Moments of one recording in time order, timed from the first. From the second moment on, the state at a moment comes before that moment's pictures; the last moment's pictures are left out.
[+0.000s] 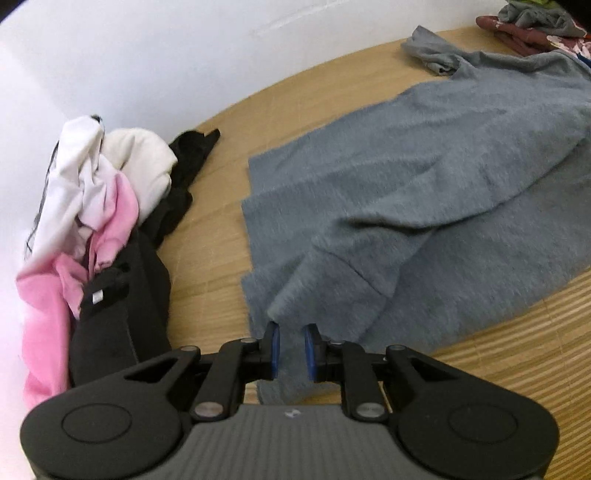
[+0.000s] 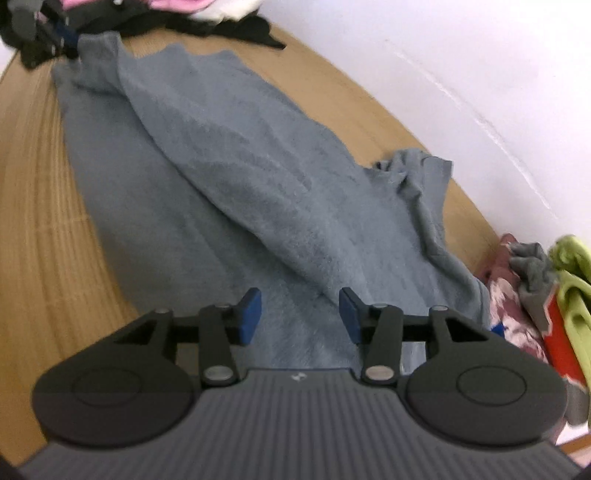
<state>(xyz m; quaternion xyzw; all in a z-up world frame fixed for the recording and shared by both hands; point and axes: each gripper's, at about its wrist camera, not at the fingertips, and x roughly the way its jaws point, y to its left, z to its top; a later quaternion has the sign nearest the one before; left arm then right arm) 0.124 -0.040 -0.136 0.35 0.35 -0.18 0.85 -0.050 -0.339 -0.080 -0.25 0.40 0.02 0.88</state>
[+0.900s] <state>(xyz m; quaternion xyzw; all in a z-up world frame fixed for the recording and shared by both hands) 0.171 -0.053 -0.139 0.33 0.38 -0.27 0.82 -0.020 -0.333 -0.100 -0.31 0.42 0.07 0.85</state>
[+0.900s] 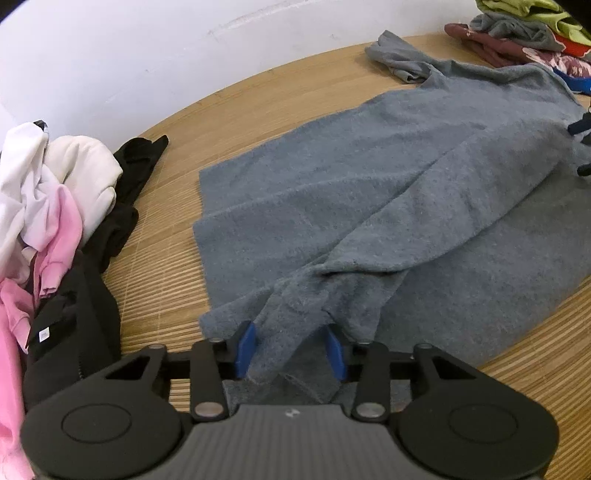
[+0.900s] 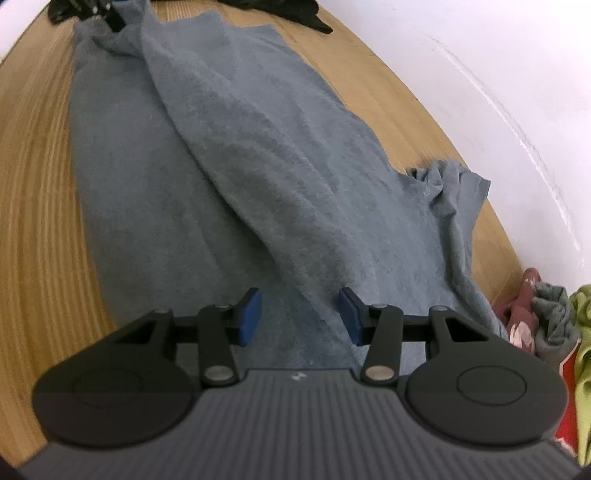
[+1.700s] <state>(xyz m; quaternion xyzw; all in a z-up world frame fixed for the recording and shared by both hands) 0.122 -0.034 -0.164 0.40 0.34 -0.16 0.84 -0.097 -0.335 -0.081 -0.16 0.44 0.07 0.88</state>
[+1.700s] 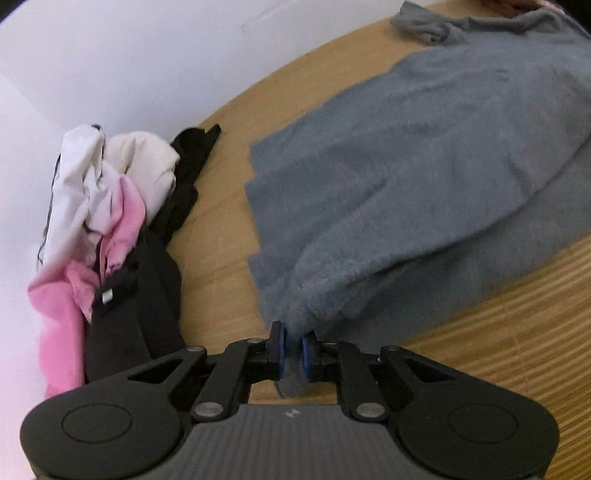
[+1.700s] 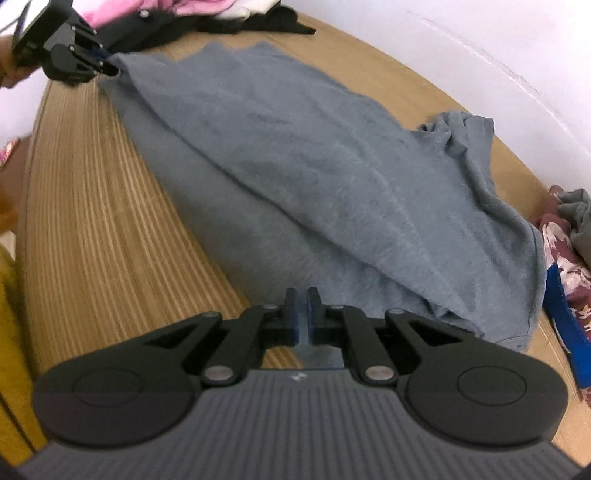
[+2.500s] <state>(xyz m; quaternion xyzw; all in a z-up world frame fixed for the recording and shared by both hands) 0.143 -0.034 -0.131 0.34 0.33 -0.15 0.87 -0.062 -0.329 -0.107 -0.36 0.42 0.04 0.83</state>
